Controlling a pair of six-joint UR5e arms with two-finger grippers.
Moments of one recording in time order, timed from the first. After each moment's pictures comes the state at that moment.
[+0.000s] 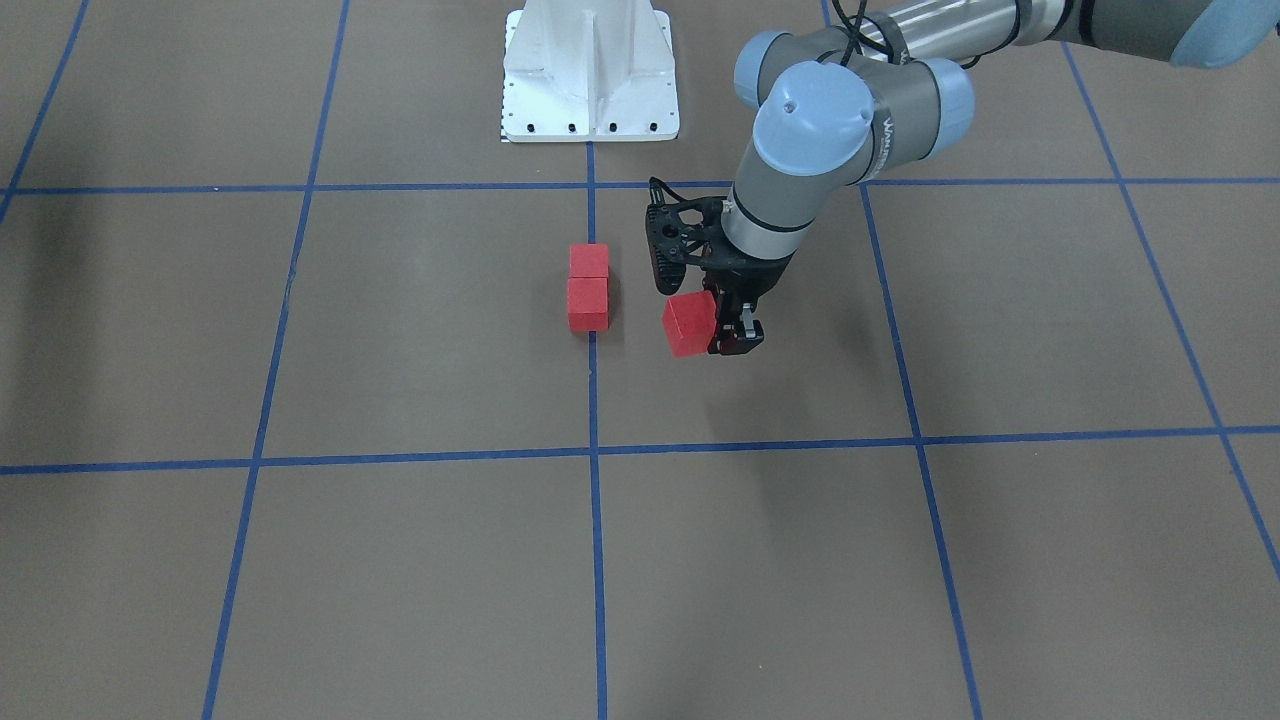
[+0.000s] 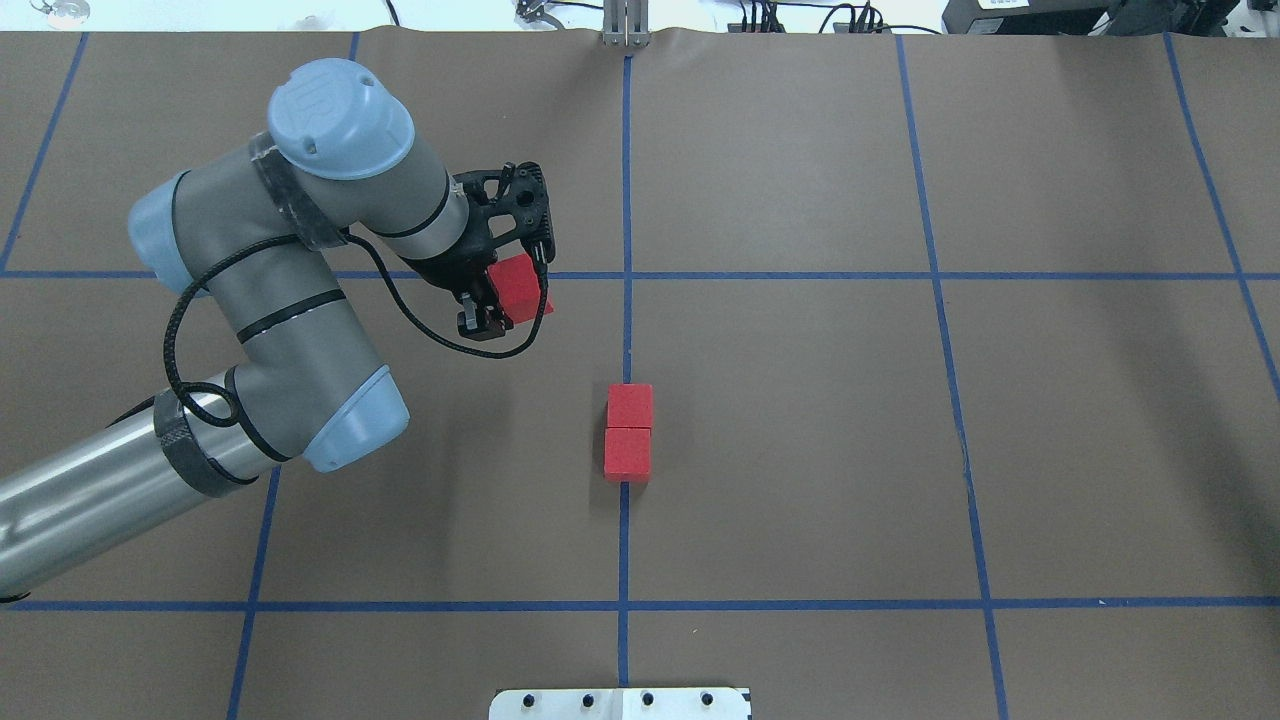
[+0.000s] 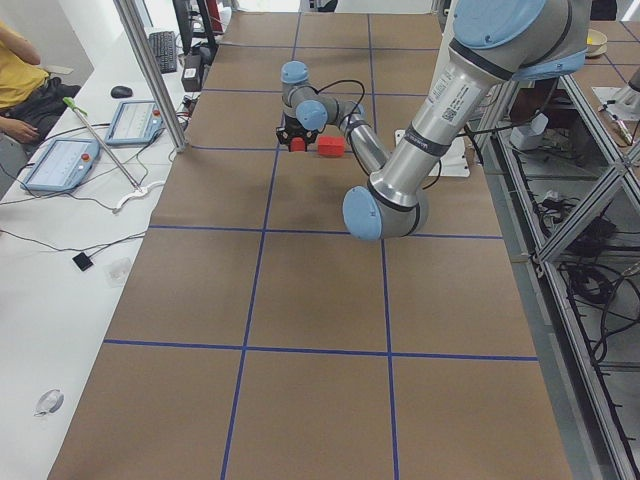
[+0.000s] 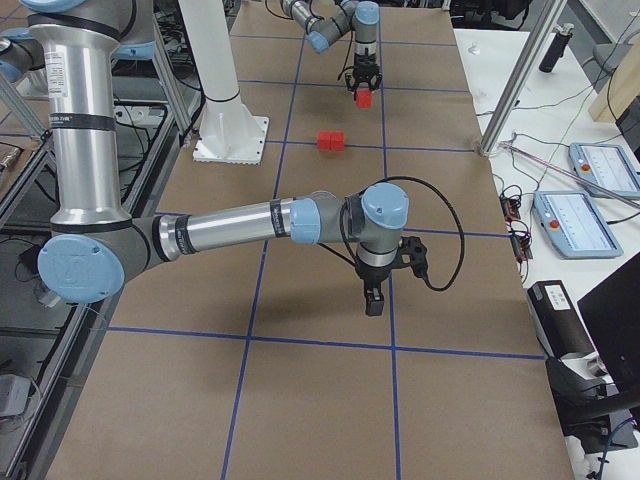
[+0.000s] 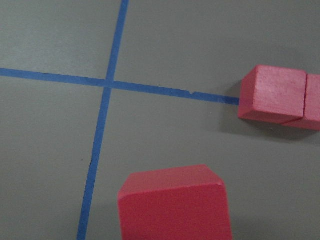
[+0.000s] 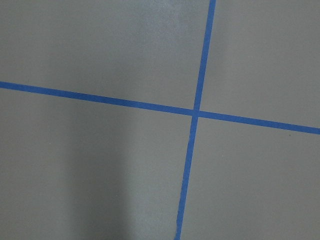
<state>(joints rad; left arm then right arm) -0.68 -2.27 -1.64 -1.58 -2.04 0.43 1.51 -1.56 1.77 -1.72 2.29 -0.04</state>
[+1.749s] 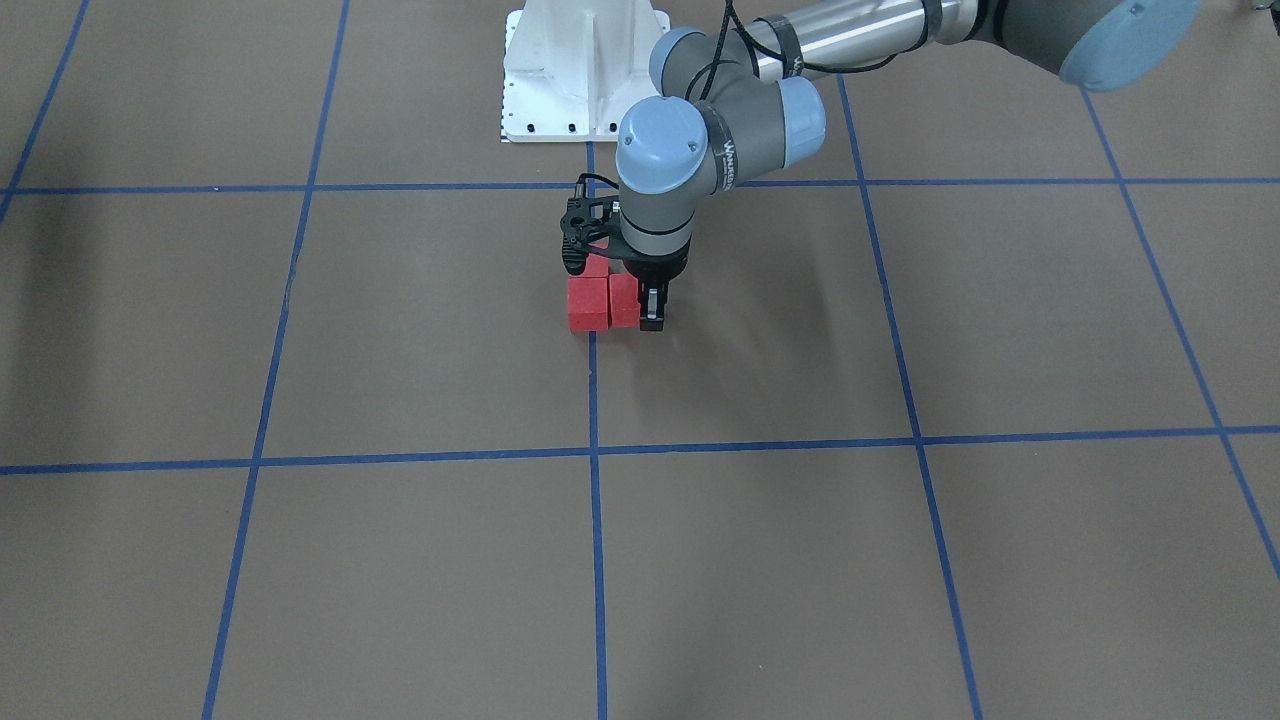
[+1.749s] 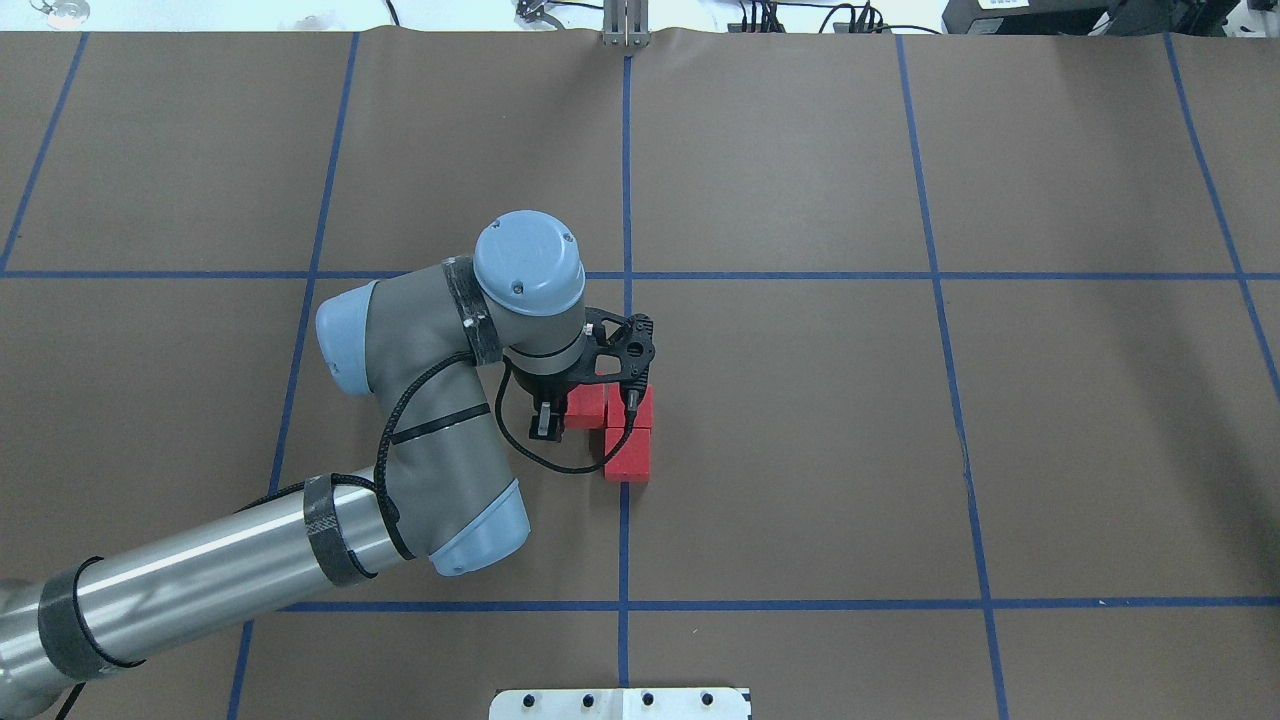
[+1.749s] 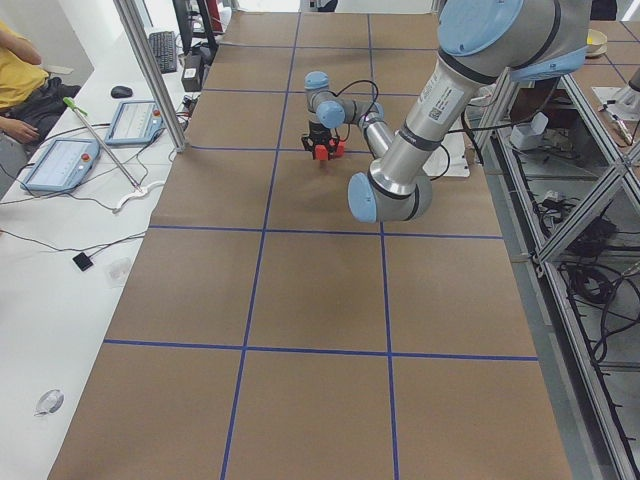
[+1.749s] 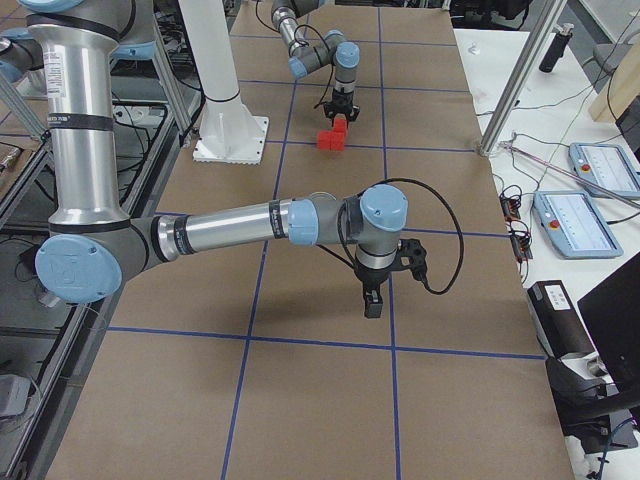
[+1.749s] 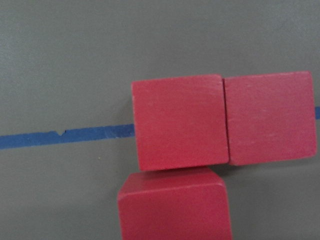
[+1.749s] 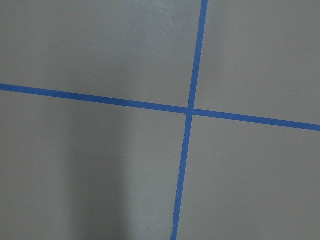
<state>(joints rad) -0.50 -2.36 -1.49 -1.55 -1.94 0.49 1.52 -1.56 1.77 -1.72 2.29 -0.04</state>
